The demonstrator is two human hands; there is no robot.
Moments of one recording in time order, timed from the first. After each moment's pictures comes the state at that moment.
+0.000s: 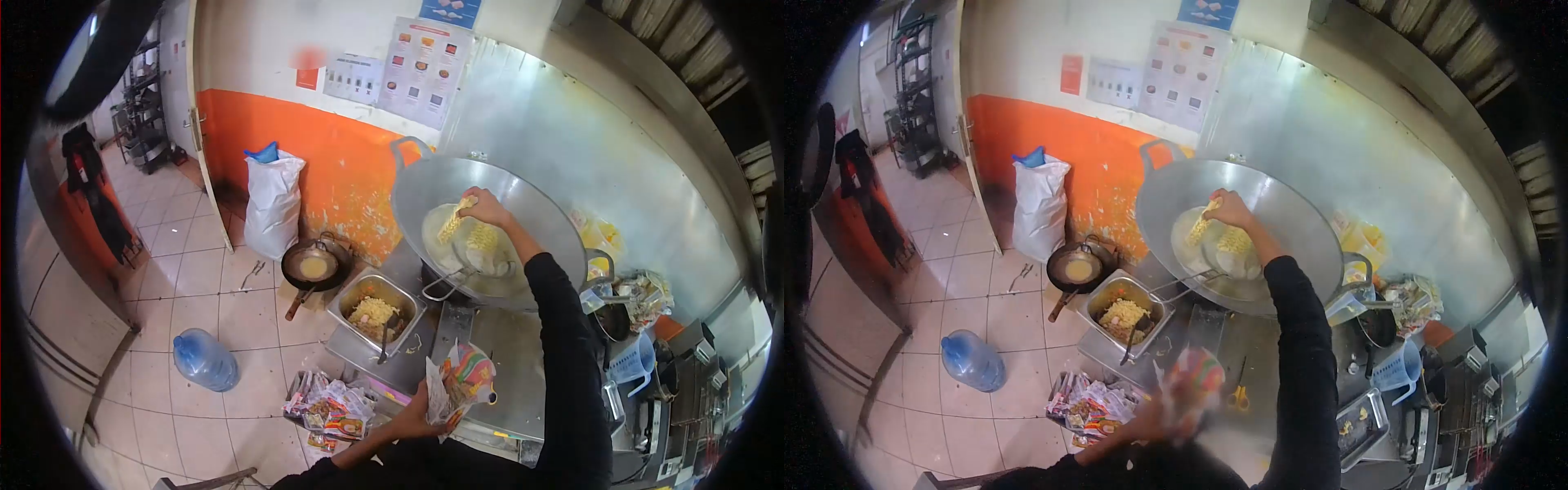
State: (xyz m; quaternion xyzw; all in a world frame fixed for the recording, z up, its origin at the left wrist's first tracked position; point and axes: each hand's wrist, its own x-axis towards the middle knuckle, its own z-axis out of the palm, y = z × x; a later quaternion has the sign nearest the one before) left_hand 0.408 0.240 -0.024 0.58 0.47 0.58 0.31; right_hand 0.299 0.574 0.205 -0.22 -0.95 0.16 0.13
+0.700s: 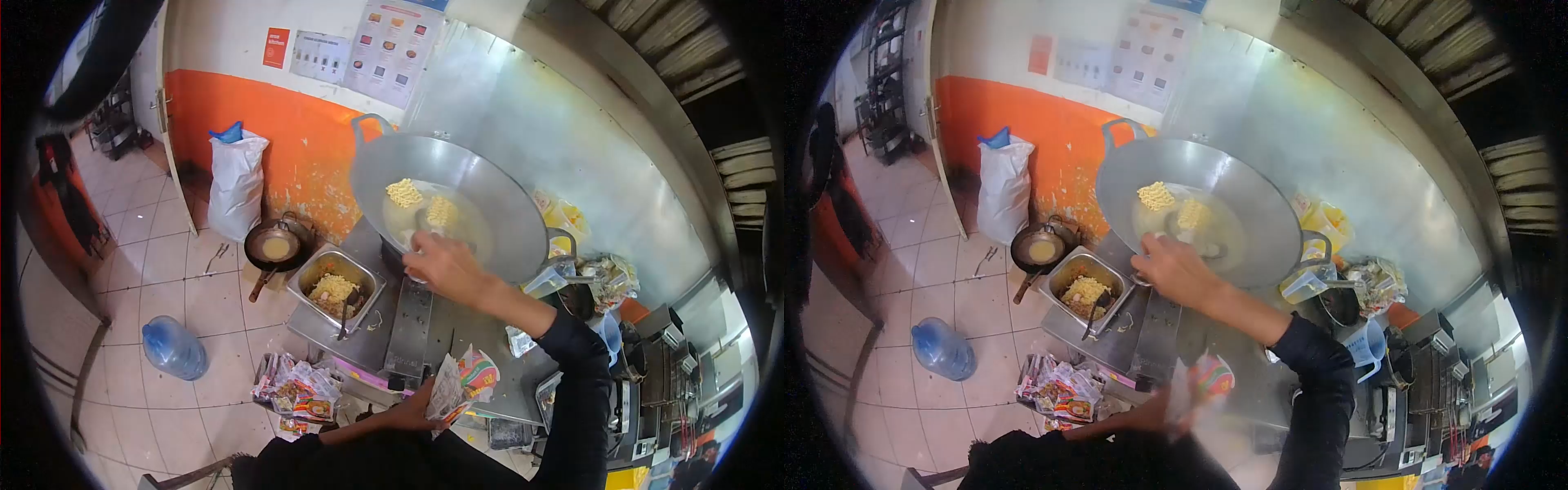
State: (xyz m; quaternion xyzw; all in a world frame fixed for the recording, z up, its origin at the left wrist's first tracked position) left_hand 0.457 0.240 0.026 0.61 0.37 0.56 0.43; right_hand 0.409 0.390 0.233 0.07 -0.98 -0.07 0.15
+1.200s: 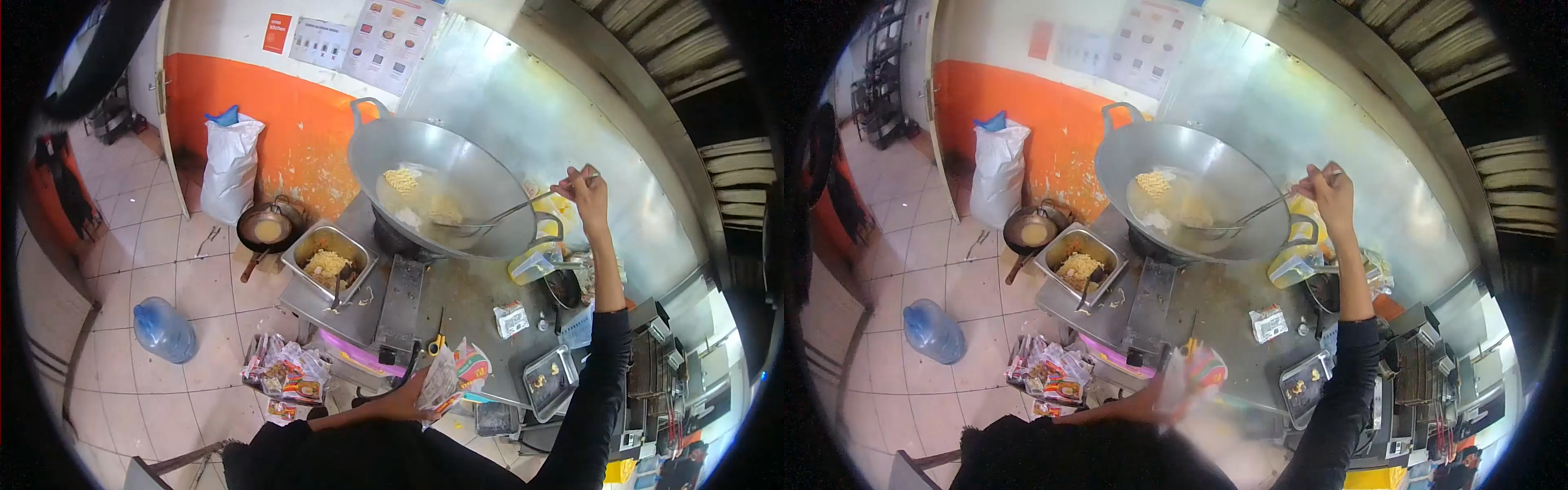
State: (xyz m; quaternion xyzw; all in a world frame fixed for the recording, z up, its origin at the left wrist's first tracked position) left_hand 0.476 0.214 0.040 0.58 0.29 0.58 0.49; right_hand 0.520 0.472 0.348 -0.26 -0.79 0.34 0.43
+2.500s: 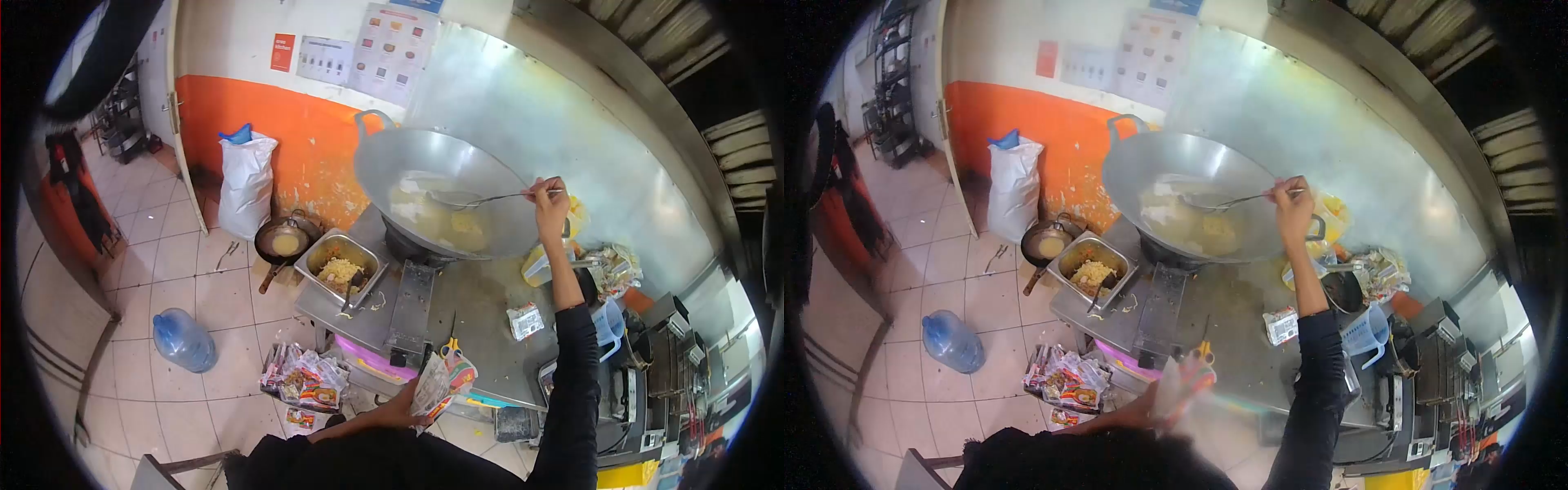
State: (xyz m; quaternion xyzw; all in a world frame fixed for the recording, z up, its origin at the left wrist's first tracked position) left_hand 0.479 0.189 0.009 0.56 0.40 0.55 0.48; right_hand 0.494 0.497 0.264 -0.12 -0.71 0.38 0.58
